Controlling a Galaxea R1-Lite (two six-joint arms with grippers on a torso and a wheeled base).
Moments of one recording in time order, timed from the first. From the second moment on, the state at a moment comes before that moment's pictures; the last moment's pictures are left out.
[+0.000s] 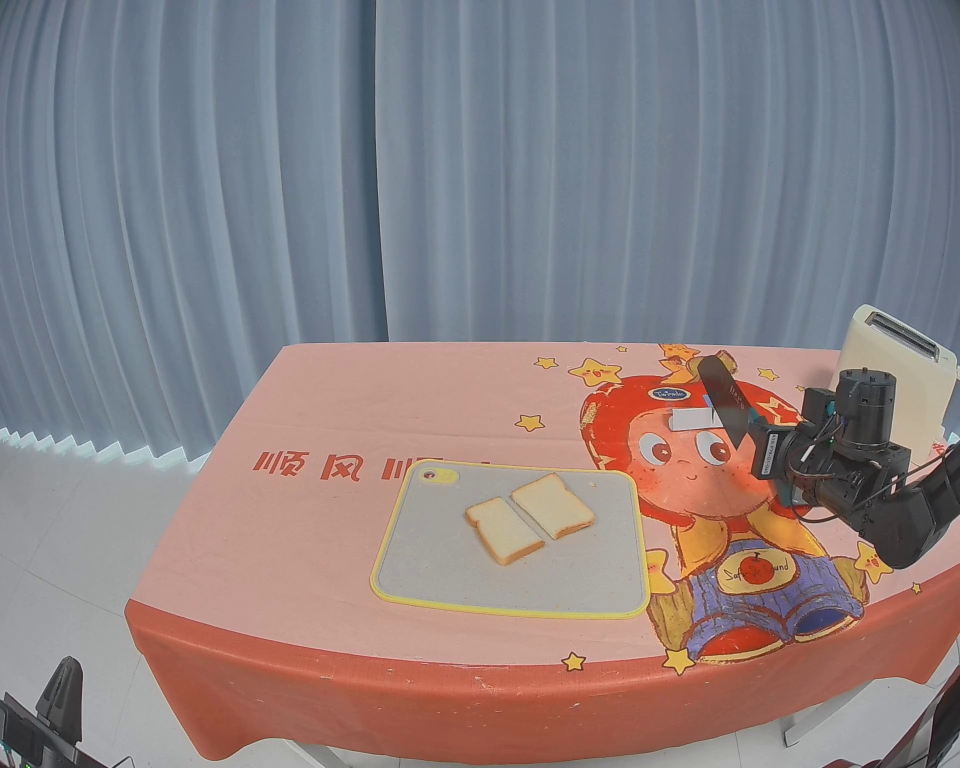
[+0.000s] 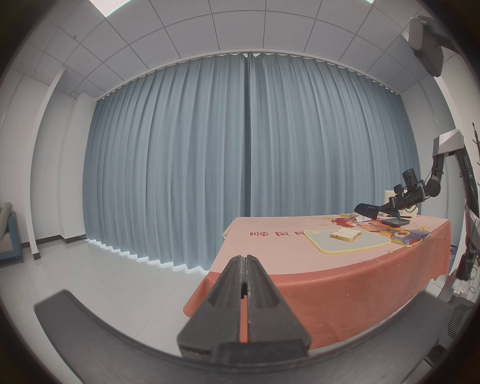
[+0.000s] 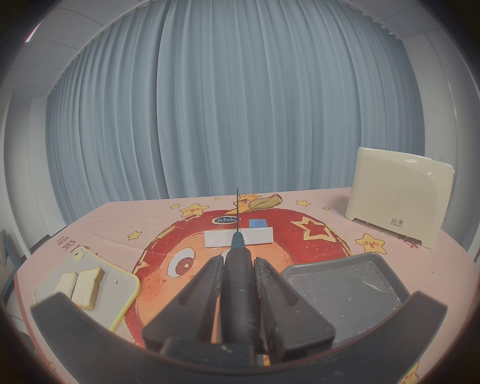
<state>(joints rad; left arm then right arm) 0.01 0.02 -0.02 -0.01 0.00 0.00 0.21 1.85 -0.62 -0.87 -0.19 0.14</state>
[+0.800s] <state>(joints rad) 0.01 0.02 -0.02 -0.01 0.00 0.00 0.22 1.86 -0.62 -0.87 -0.19 0.14</state>
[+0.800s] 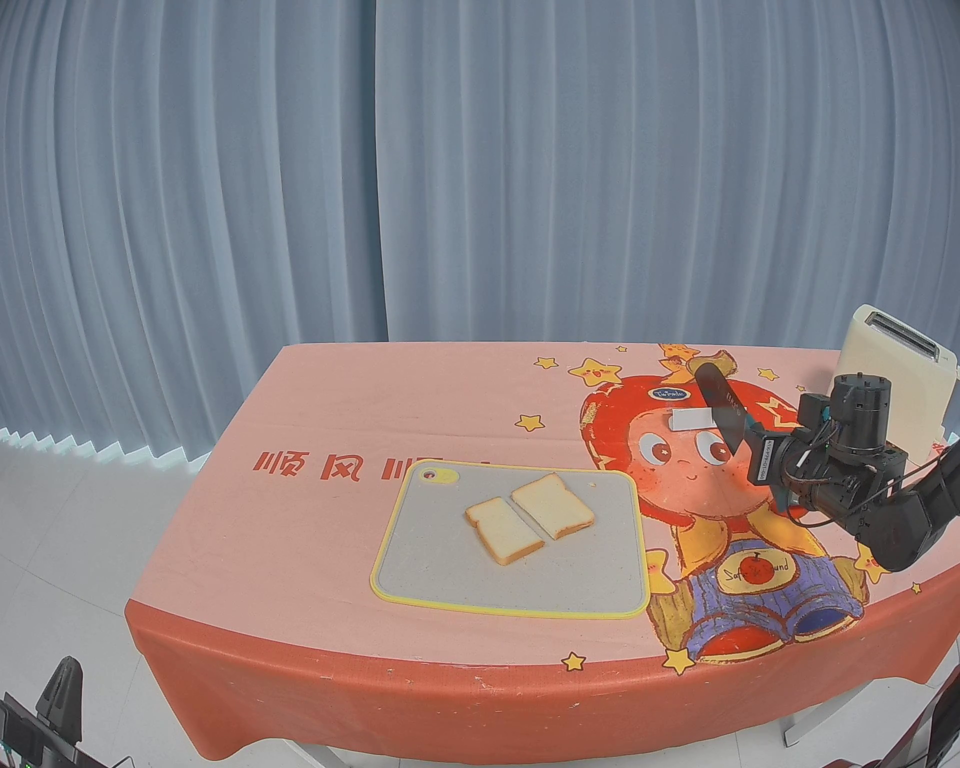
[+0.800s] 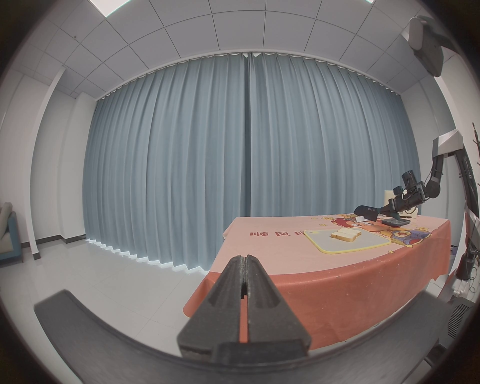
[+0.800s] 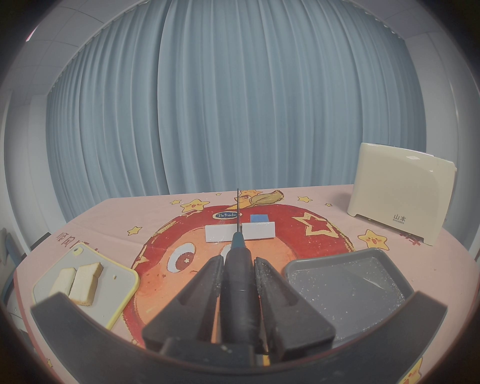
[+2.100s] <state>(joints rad) 0.01 0.02 -0.02 -0.01 0.00 0.00 0.22 1.88 -0.61 -0.87 -0.19 0.14</state>
